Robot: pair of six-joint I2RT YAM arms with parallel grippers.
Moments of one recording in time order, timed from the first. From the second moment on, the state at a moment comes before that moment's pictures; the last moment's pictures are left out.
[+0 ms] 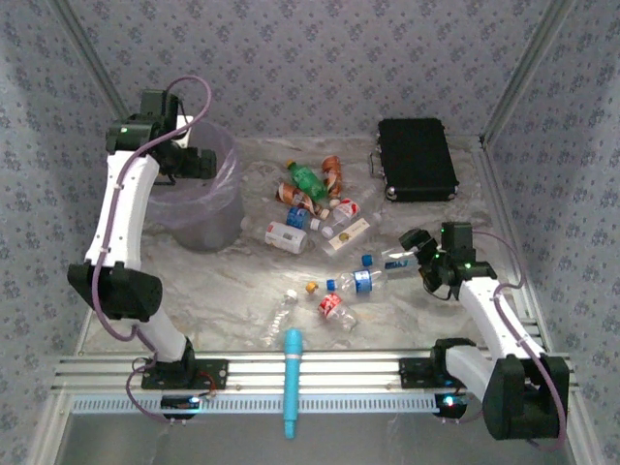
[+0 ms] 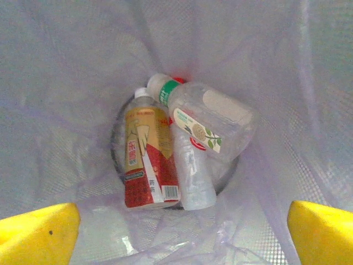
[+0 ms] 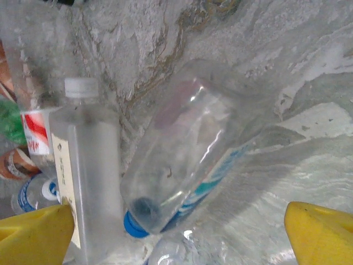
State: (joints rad) left arm -0.12 1.68 2.01 -1.34 -0.09 -0.05; right arm 0.03 1.01 0.55 -0.43 -0.24 1.02
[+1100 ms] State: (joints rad) left arm -0.54 1.31 1.44 -0.93 0.23 -0.16; right arm 0.08 1.34 0.58 -0.20 -0.10 1.28
